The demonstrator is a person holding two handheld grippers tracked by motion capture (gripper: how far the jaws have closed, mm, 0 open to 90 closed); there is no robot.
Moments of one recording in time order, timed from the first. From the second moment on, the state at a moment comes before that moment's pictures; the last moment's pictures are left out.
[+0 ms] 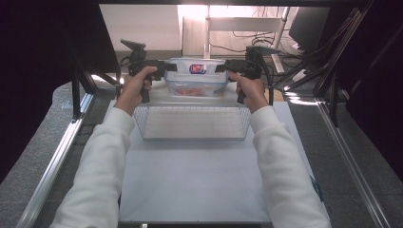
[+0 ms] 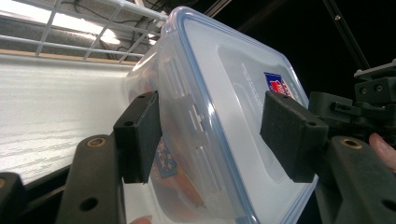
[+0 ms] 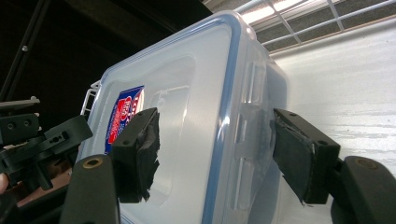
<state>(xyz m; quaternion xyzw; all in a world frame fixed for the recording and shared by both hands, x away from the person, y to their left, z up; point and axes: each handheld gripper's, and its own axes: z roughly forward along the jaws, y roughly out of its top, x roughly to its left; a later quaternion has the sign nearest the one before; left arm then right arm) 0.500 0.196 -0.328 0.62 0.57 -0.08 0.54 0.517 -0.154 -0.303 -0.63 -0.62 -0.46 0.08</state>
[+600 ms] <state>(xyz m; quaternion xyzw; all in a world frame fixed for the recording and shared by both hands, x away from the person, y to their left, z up) 0.439 0.203 -0.302 0.66 0.52 0.08 0.53 0.467 -0.166 -0.272 -0.56 -0.67 -0.49 -0.04</state>
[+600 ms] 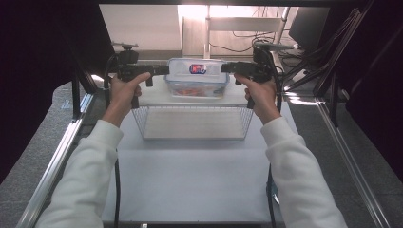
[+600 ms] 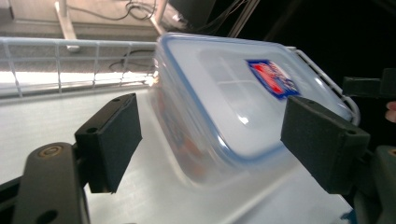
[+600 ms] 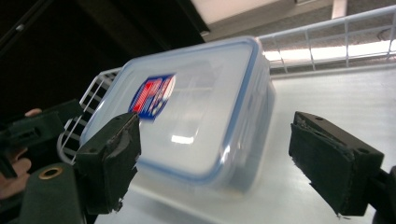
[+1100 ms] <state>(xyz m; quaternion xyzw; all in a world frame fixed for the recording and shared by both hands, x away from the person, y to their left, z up) 0.335 0.198 -0.338 0.72 0.44 0.11 0.53 0.355 -0.207 -0.295 -0.42 -0.75 -0.49 -0.12</state>
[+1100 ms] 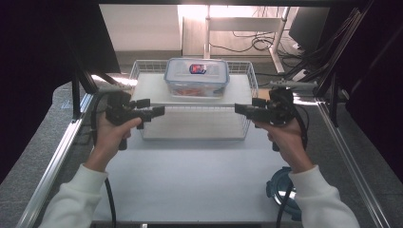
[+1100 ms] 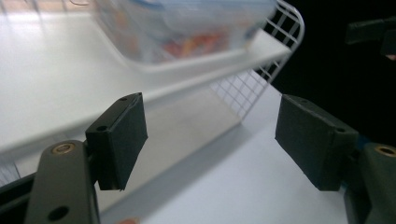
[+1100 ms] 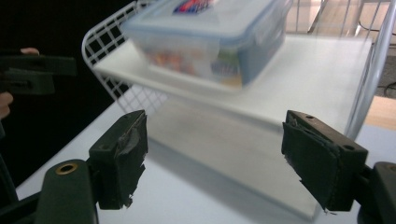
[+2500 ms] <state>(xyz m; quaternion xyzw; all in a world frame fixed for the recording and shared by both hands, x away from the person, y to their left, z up) 0.253 0.178 -0.475 0.77 0.46 0.11 0.43 0.279 -0.259 -0.424 -0.42 -0.80 -0.41 -0.11</state>
